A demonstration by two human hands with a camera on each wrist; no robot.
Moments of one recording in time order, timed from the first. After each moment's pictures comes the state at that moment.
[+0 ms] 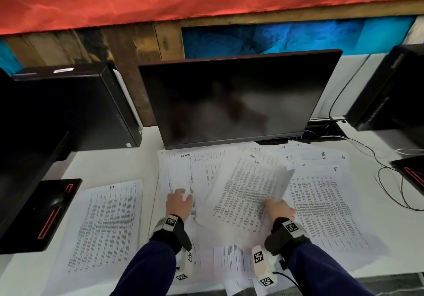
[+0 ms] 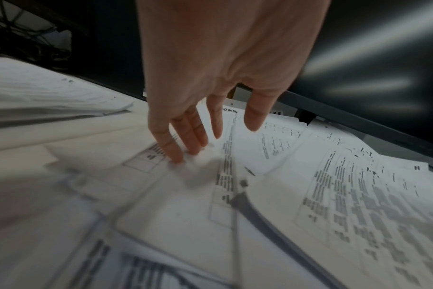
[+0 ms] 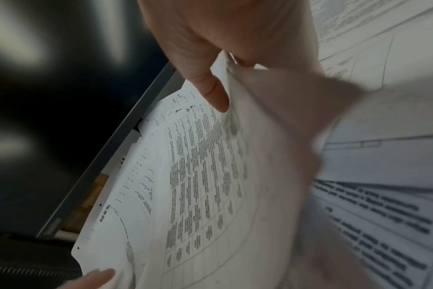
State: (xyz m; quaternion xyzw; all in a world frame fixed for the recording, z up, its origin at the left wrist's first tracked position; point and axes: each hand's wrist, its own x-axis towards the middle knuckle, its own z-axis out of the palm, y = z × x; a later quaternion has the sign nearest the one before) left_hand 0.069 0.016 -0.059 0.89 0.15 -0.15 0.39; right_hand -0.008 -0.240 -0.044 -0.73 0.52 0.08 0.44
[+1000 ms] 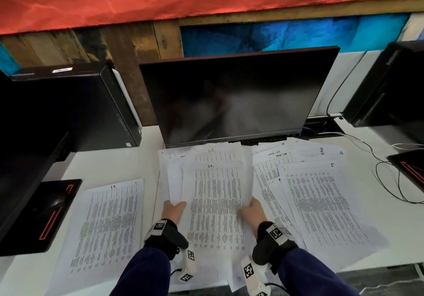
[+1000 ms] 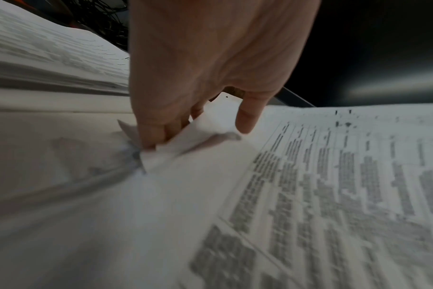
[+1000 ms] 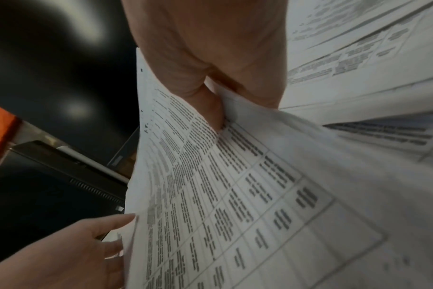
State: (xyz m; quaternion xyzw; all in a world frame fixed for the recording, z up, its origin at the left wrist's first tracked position) left_hand 0.057 0.040 -0.060 0.77 0.27 -0.23 0.53; right_hand -0.013 -0.177 -0.051 -0.72 0.32 0.09 0.61
